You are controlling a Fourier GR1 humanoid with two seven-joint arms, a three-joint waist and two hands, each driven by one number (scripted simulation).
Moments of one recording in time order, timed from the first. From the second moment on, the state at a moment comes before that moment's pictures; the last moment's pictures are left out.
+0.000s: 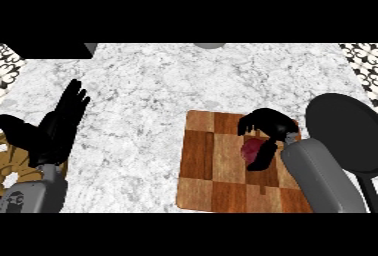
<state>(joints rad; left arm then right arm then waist) -0.17 0.19 0.08 -1.57 0.13 0.07 0.22 -0.50 -0.25 0.24 -1.02 0.88 0.44 -0.15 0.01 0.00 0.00</state>
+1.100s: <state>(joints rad) -0.14 0.19 0.12 -1.59 0.12 0.06 0.24 -0.30 -0.09 0.26 -1.37 1.17 0.17 0.37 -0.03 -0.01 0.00</state>
